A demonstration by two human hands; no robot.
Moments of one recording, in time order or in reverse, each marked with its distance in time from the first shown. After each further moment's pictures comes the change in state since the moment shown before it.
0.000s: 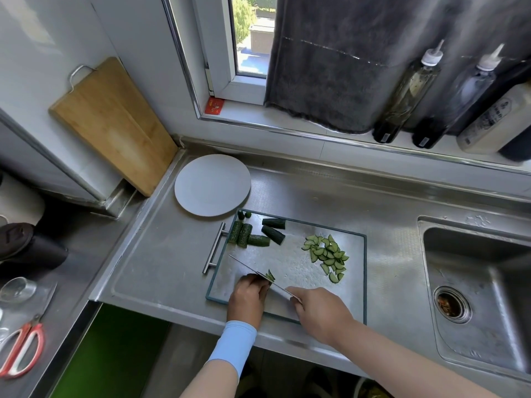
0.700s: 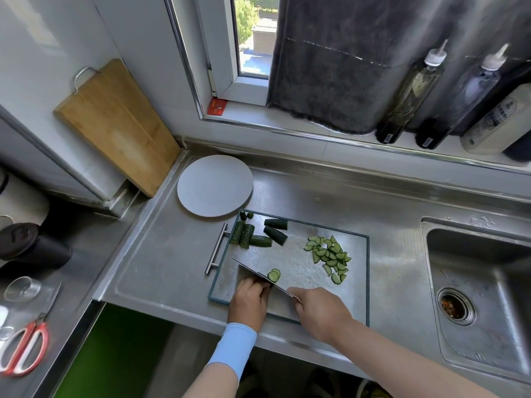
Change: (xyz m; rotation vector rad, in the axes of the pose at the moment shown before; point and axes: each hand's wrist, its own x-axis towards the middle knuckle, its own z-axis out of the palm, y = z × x) left_hand -0.005 -0.005 -0.001 -0.045 -0.029 0.011; right_hand 0.006 0.000 0.000 0.000 -0.046 0.007
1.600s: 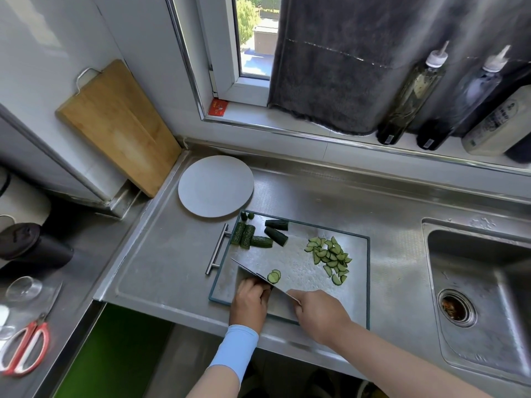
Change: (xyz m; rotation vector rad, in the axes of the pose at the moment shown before) left_hand -0.001 -0.003 0.006 0.000 0.013 -0.015; right_hand 0.003 0.001 0.006 -0.015 -0.001 -0.020
